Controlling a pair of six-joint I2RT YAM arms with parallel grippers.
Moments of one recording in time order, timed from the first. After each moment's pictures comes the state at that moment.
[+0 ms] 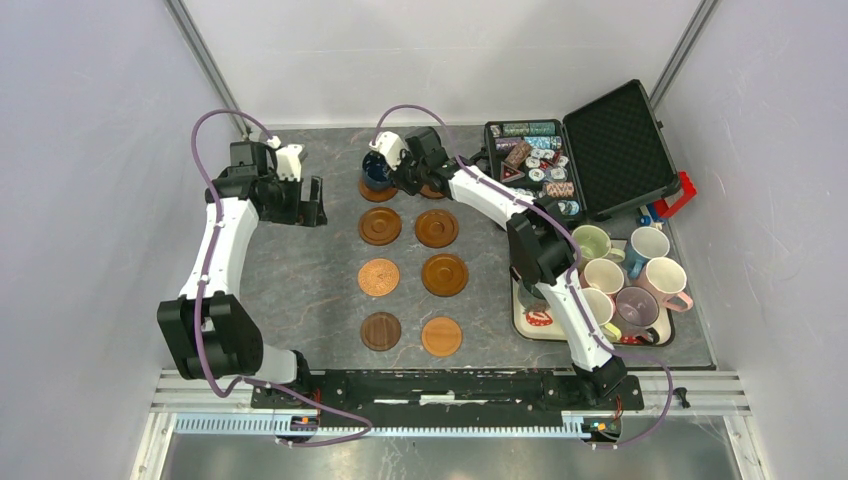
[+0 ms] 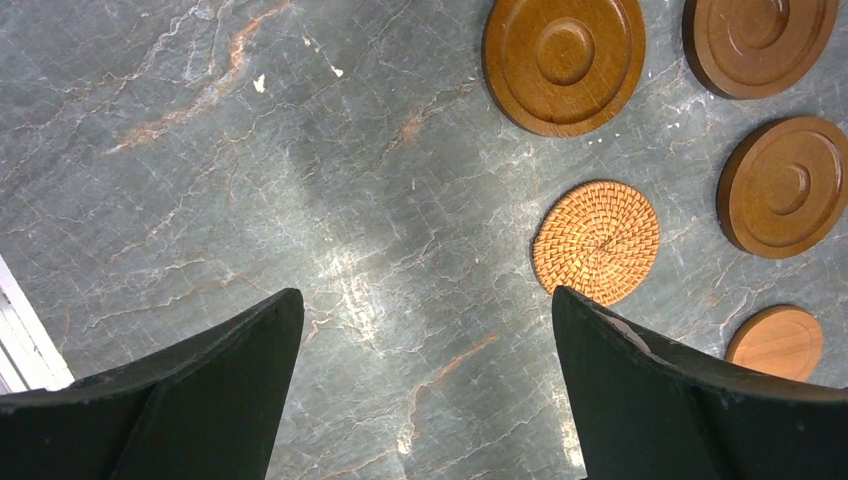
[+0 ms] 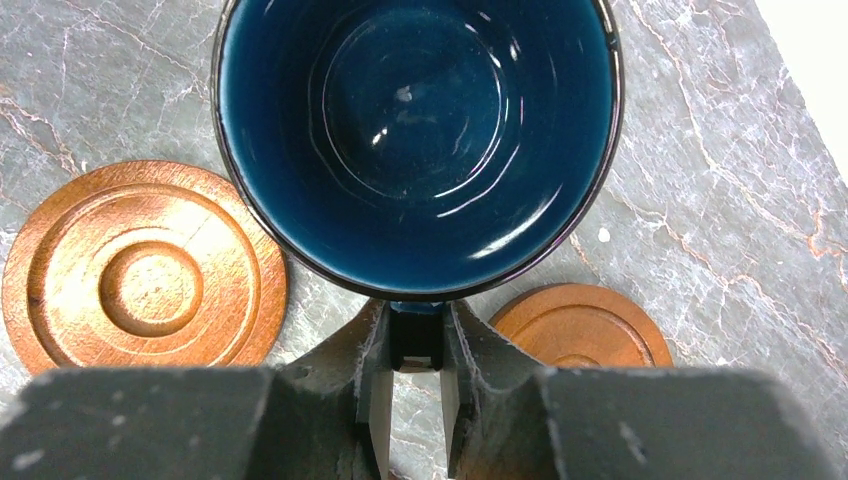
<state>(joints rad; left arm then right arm) 0.11 1.42 1.27 -0.84 0.31 0.22 0.65 2.44 2.11 -0.31 -0.20 -0.39</state>
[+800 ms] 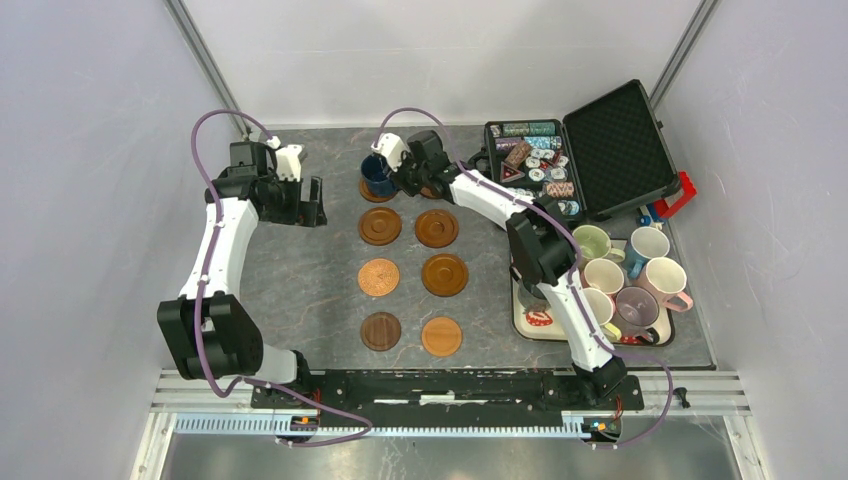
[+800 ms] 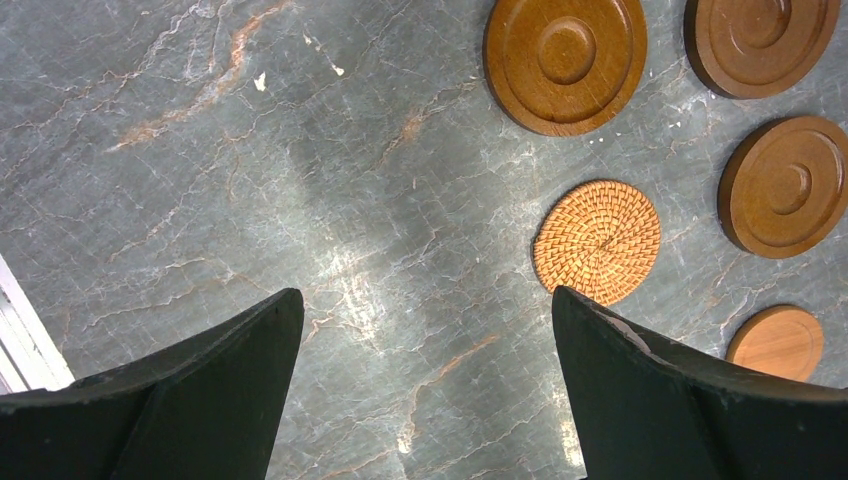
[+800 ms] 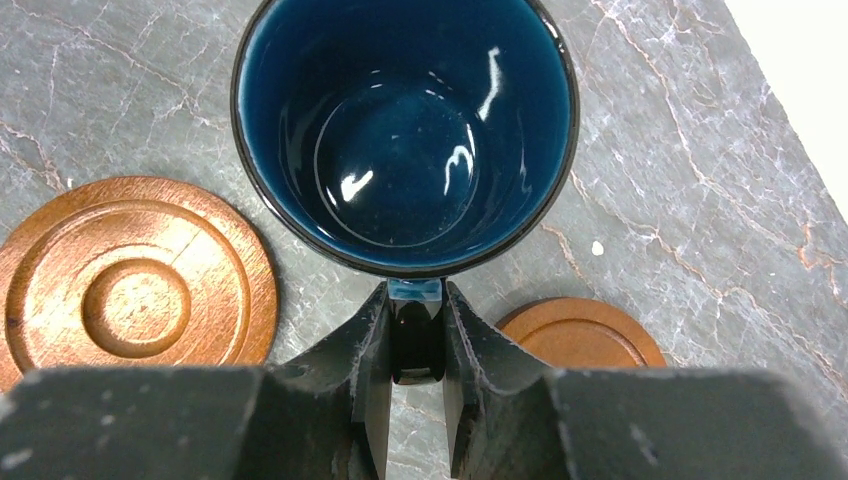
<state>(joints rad) 0.11 1.42 1.27 -0.84 0.31 0.22 0.65 2.43 2.04 -0.19 -0.20 -0.39</state>
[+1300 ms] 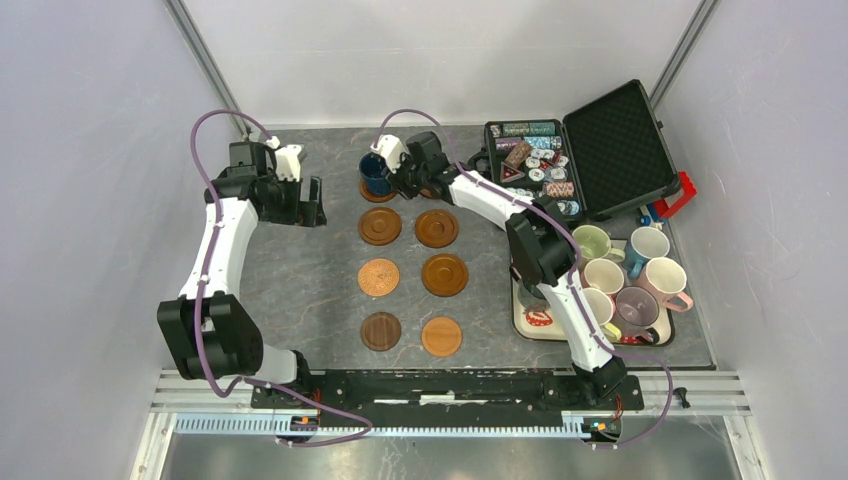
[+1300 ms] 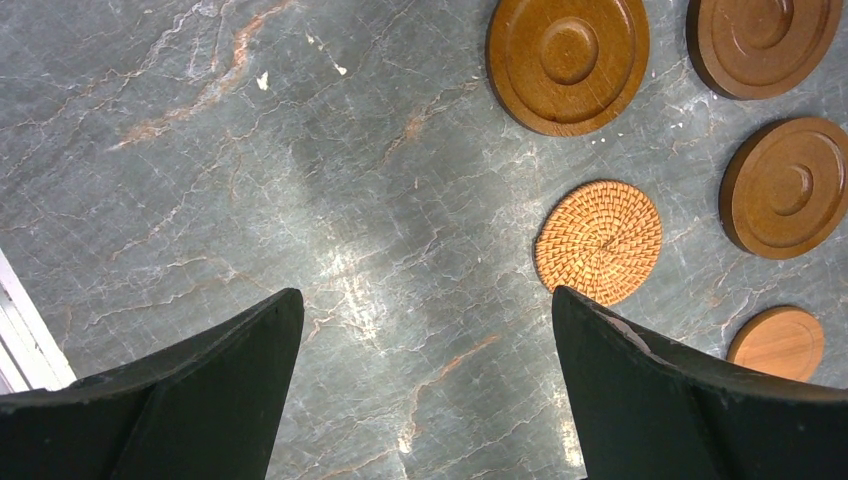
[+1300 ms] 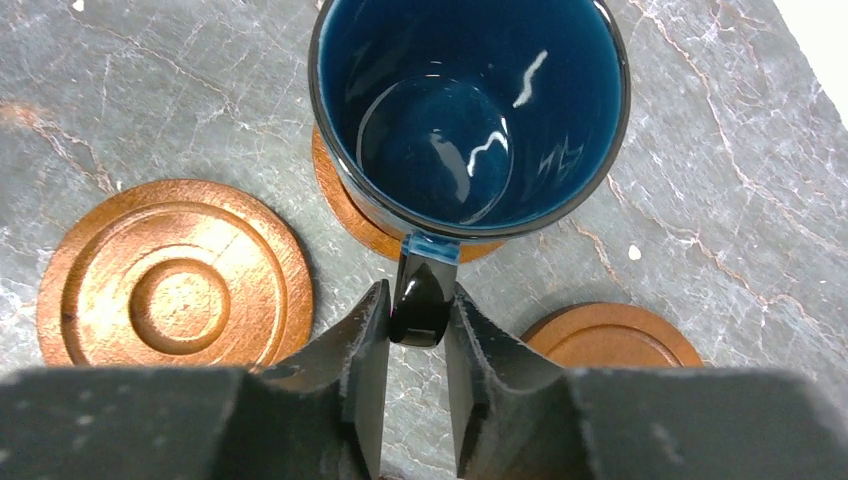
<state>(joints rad) 0.11 1.42 1.27 -0.84 0.31 0.22 0.66 2.42 2.02 -0.20 -0.23 -0.36</state>
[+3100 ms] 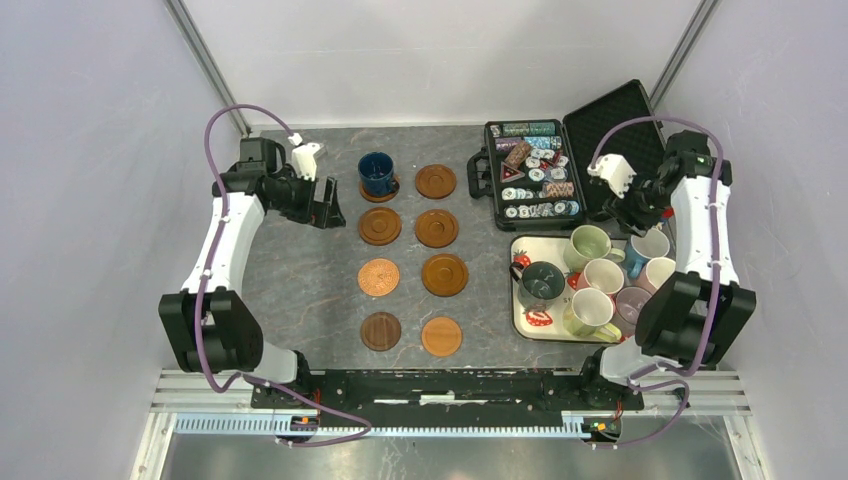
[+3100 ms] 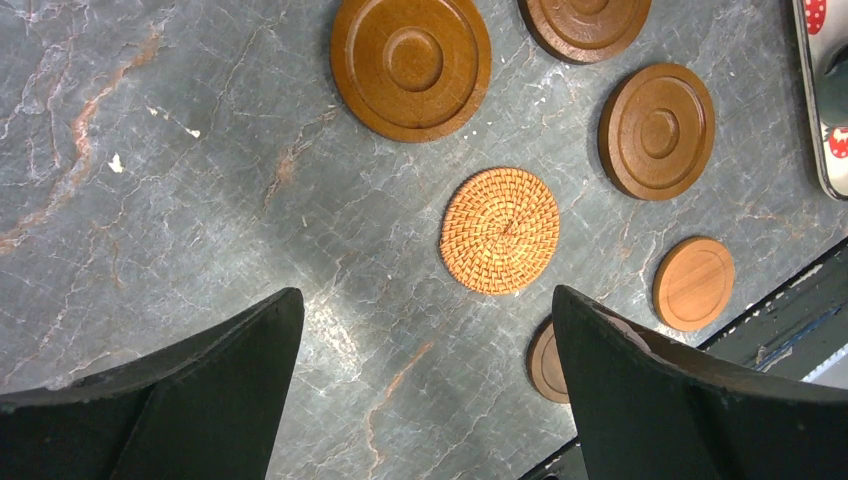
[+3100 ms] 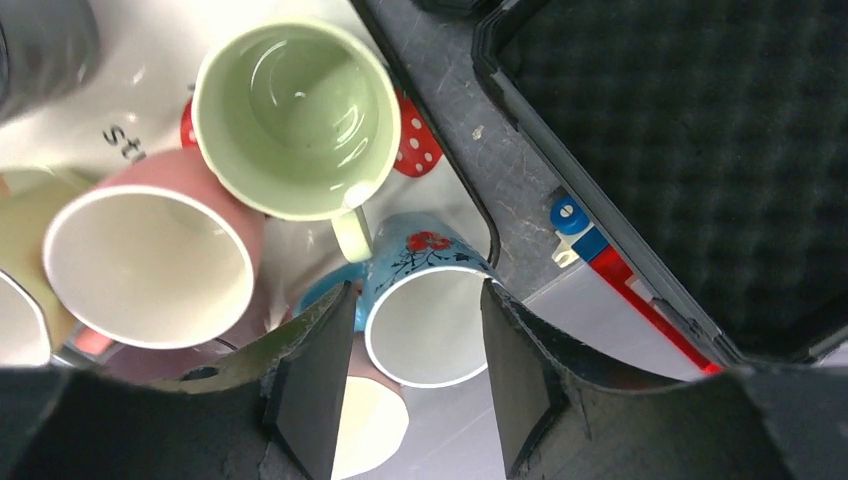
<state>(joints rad) 0.06 1.45 1.30 -0.89 0.54 0.32 -0.31 1.51 1.45 -1.15 -0.33 -1.21</state>
